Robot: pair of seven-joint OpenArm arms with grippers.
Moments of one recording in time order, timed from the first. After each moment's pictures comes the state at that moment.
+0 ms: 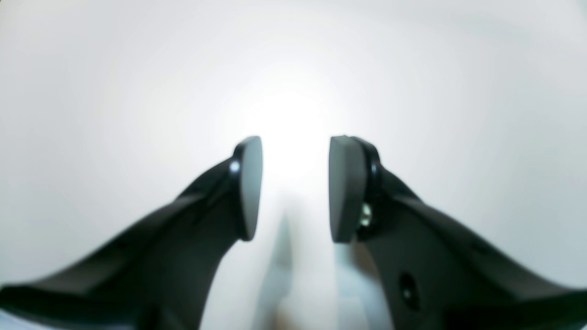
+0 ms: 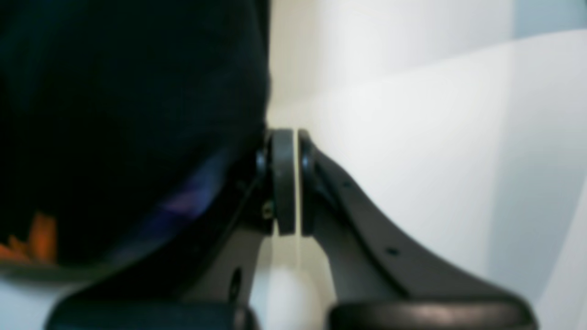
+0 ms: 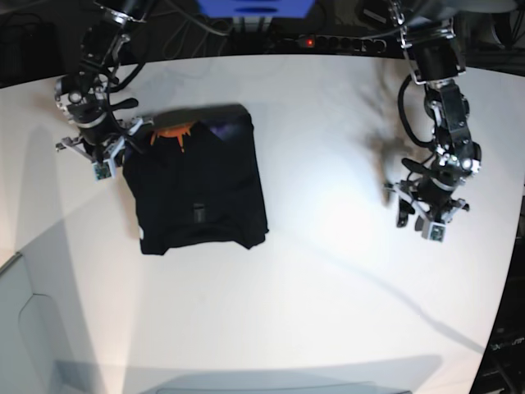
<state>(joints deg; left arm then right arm) -3.5 -16.3 -19.7 80.9 -6.3 -30.6 31.7 -13.4 -6.3 29.7 102.6 -14.8 39.7 -34.5</state>
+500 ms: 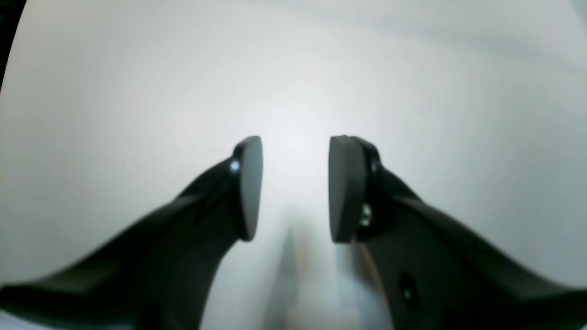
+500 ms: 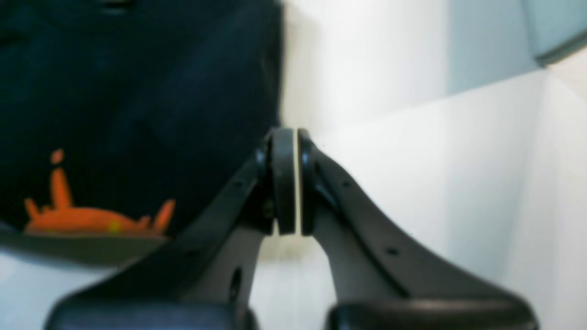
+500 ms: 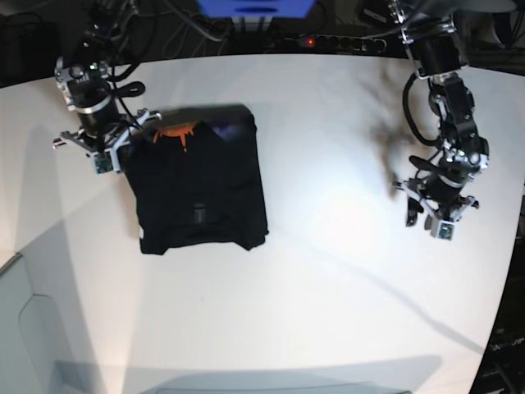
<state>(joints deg) -1.9 -16.3 -21.9 85.8 -6.6 -30.6 35.3 -19.5 -9.8 27.3 116.5 -10.4 39.7 -34.1</state>
